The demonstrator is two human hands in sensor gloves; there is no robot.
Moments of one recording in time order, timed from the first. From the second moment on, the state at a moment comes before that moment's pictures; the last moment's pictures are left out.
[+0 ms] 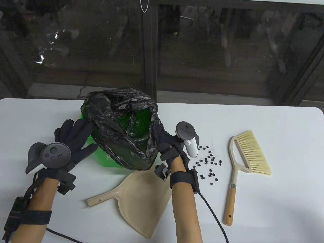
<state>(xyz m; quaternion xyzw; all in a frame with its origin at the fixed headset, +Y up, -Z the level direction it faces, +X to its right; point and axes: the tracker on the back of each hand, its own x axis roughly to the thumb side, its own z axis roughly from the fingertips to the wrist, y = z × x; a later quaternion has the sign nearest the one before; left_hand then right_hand) -0.319 -0.586 -0.341 0.09 -0.22 0.14 0.96 0.025 -0.673 -0.446 0.18 0.15 0.74 0.63</state>
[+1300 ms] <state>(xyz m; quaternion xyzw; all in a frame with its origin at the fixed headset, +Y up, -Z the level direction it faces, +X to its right) -0.360 -0.618 -0.344 0.16 -0.07 0.11 0.98 0.029 -0.683 -0.441 0.18 0.16 0.74 0.62</state>
